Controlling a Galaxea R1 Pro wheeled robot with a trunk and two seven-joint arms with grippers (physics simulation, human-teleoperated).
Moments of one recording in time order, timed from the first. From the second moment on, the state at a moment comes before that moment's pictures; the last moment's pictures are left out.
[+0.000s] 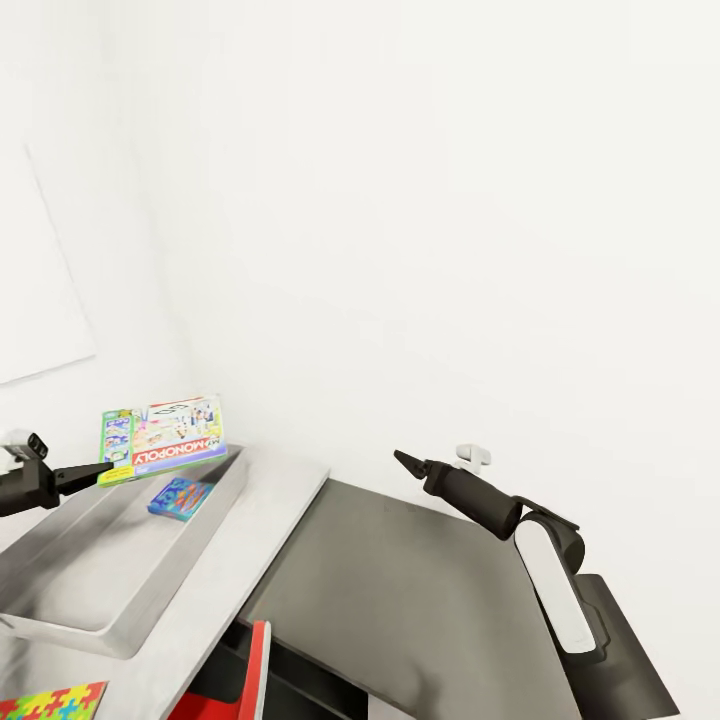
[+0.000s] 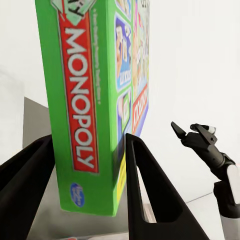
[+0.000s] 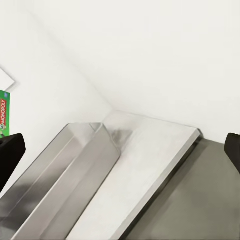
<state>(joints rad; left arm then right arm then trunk) -0.71 0.71 0.22 -0.73 0.28 0.93 -1.57 -0.41 -0.03 0.08 -1.55 -0.70 0.68 0.23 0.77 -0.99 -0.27</state>
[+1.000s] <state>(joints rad) -0.71 0.72 0.23 -0.73 0.23 0.93 -1.57 -0.41 -0.03 0.07 -1.55 -0.70 0.68 0.23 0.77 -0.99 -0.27</state>
